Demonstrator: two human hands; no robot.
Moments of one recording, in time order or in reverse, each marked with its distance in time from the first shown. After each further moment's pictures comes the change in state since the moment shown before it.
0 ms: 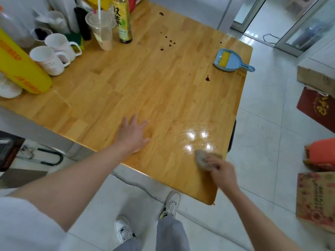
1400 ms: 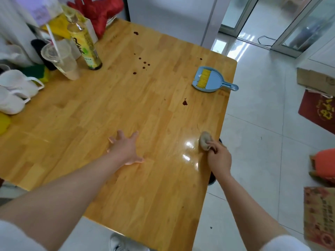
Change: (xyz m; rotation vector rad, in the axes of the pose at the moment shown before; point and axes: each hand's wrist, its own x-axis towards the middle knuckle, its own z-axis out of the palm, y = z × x) left_hand 0.102 0.099 -0.058 -0.016 -0.320 -0.197; right_hand 0.181 -0.002 -0.070 0.098 0.234 0.162
